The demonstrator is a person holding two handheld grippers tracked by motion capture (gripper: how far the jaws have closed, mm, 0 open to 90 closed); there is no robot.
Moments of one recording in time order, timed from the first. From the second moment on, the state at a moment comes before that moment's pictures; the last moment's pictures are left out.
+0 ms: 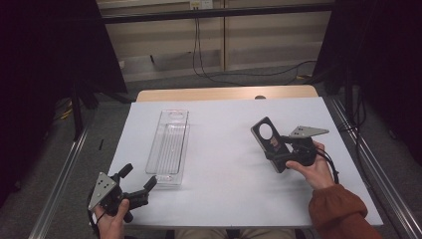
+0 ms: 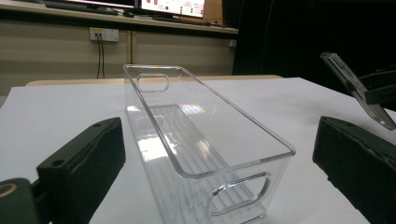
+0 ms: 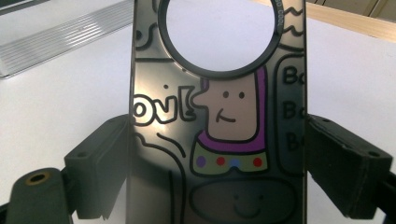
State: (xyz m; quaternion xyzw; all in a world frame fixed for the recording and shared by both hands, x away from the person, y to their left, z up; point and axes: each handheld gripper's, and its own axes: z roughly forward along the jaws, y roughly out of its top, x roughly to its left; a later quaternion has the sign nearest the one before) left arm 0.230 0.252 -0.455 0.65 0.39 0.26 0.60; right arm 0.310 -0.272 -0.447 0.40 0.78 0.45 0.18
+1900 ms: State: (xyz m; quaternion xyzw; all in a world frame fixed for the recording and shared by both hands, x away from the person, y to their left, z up) left arm 0.247 0.215 -0.446 0.71 0.30 0.17 0.61; right arm 0.282 -0.228 -0.448 0.31 0.79 0.51 0.13
